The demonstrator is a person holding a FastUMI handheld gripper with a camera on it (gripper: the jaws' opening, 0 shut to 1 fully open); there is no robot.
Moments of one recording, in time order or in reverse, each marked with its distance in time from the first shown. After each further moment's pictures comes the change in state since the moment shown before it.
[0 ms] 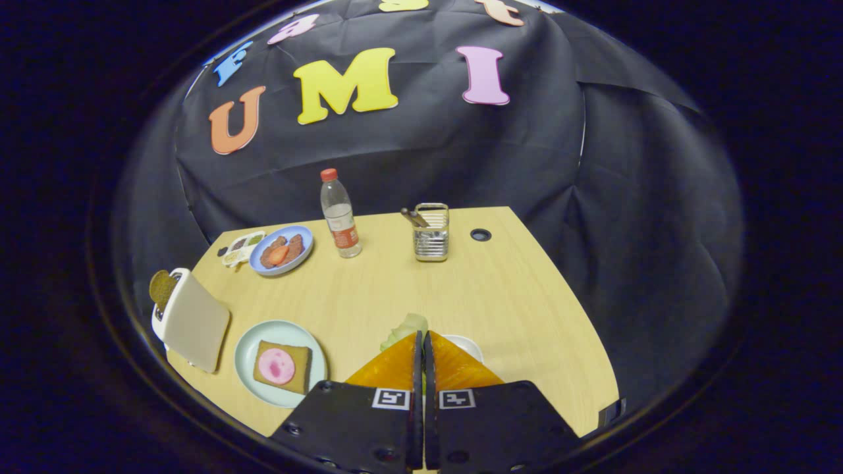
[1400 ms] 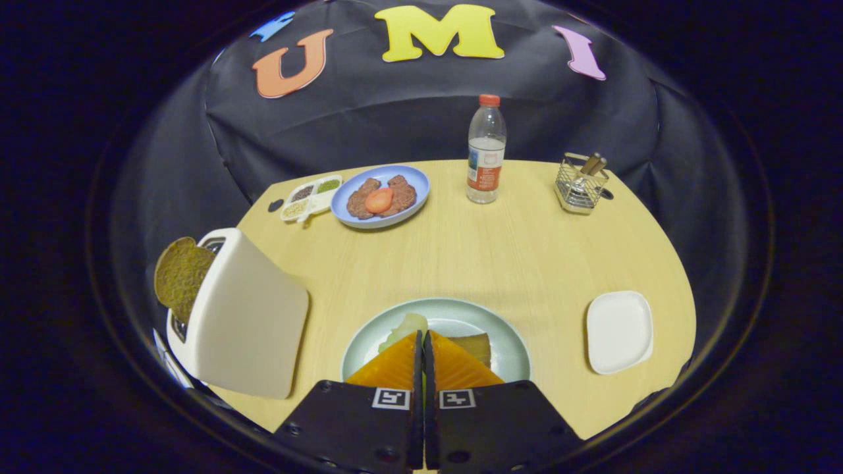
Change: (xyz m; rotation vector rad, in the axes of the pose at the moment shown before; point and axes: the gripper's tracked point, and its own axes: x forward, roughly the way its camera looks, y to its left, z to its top) arm 0.074 0.238 -0.067 -0.069 0.234 0.130
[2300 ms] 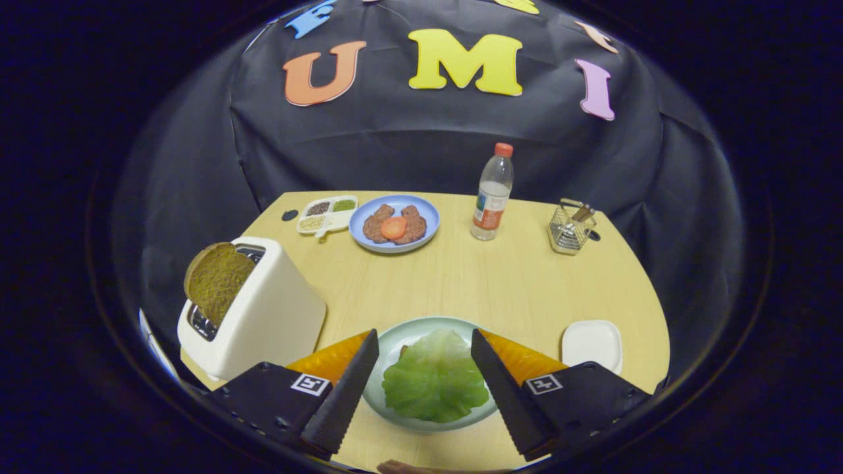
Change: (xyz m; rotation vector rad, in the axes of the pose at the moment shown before) arm -0.078 0.033 0.026 -0.101 -0.154 -0.046
